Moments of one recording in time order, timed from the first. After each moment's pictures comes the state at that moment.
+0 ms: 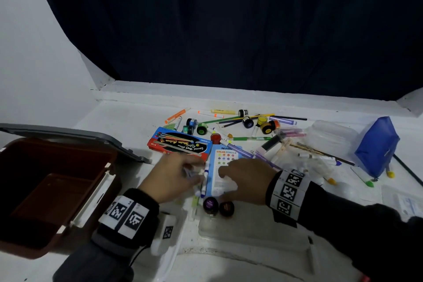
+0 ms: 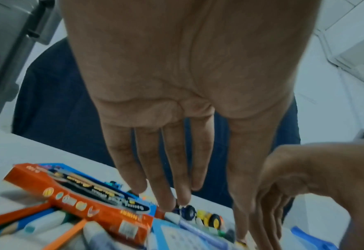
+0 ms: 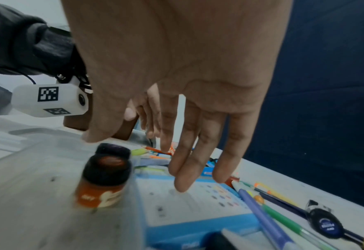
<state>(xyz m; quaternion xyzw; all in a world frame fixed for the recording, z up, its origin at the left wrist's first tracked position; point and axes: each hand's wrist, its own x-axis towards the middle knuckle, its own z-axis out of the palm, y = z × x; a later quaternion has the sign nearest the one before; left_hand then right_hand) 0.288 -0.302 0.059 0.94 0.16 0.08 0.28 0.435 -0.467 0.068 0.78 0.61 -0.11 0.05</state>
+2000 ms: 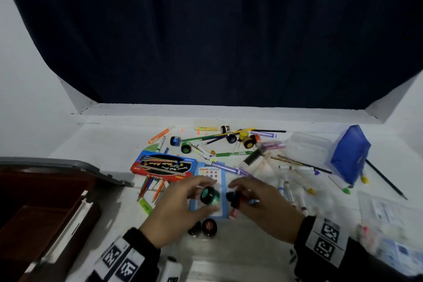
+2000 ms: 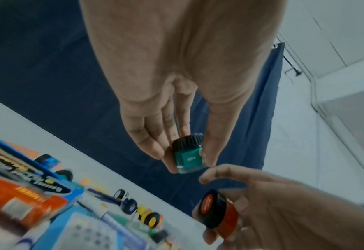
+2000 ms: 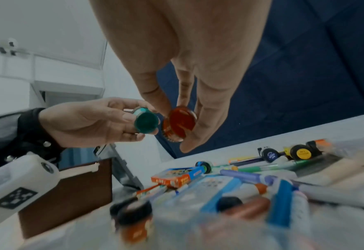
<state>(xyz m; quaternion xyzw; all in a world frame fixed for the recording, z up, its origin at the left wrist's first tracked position) 0.298 -0.365 0.067 0.89 0.10 0.15 0.42 0.446 -0.548 0.054 0.77 0.46 -0.19 -0.40</state>
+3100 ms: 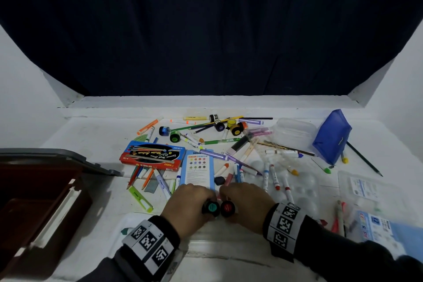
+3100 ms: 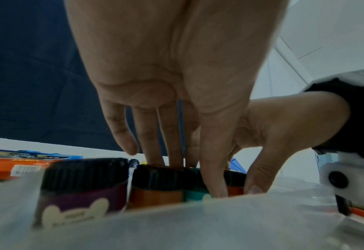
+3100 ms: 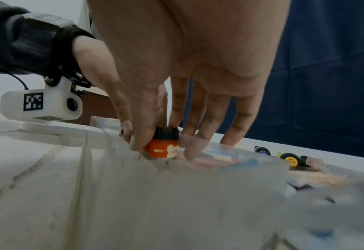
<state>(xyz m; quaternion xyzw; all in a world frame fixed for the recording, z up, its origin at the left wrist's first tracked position) 0.323 -0.397 0.021 0.99 0.07 0.02 0.12 0.429 -0.550 0.042 0.83 0.53 -0.12 -0.06</state>
